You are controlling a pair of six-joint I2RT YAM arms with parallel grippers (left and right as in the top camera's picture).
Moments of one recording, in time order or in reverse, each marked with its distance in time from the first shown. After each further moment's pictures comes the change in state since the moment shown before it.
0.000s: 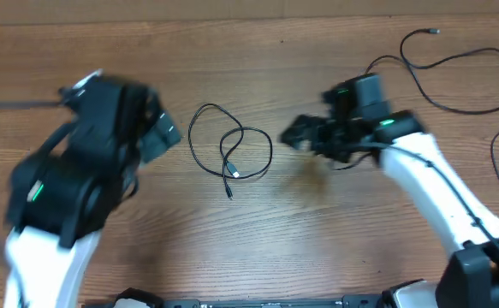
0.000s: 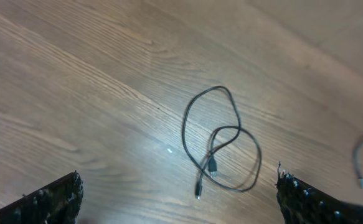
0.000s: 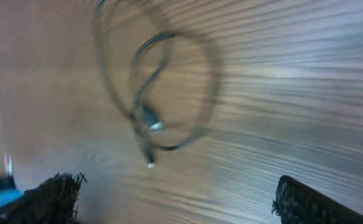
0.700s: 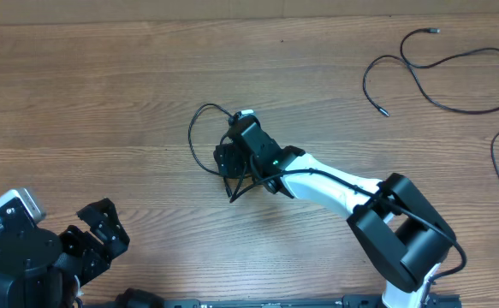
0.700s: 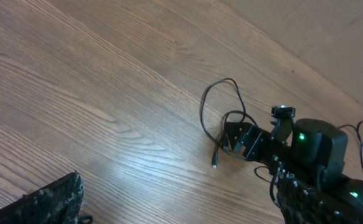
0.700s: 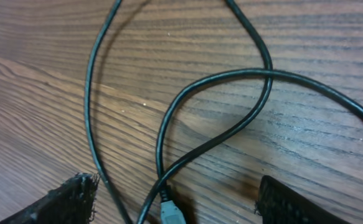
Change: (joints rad) left arm 0.000 -0.402 0.000 -0.267 -0.008 -0.037; right arm 0.441 0.360 -0.021 0.579 0.485 0.039
